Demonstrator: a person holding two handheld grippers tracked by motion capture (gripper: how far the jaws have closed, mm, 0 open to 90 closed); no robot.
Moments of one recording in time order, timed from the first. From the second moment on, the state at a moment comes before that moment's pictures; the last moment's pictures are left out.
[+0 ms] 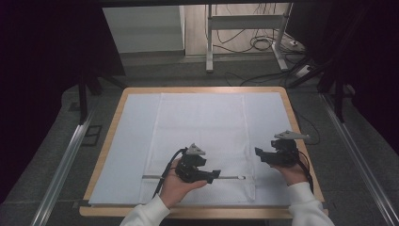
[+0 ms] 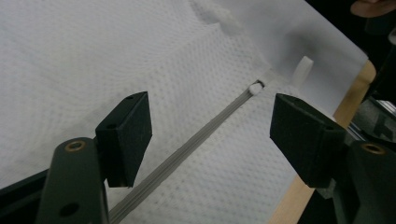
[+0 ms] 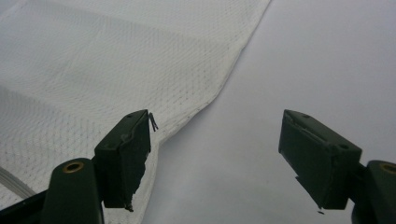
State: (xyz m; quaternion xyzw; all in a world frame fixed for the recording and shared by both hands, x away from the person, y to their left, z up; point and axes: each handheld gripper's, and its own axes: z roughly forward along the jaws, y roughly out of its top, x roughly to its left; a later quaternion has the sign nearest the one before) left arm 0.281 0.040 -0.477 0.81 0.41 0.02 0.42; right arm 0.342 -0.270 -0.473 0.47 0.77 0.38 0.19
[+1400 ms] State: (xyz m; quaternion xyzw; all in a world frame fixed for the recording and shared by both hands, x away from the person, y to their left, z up) left arm 0.291 -0.022 -0.494 0.83 0.39 -0.03 0.40; right arm 0.341 -0.275 -0.473 0.48 0.77 0.37 0.20
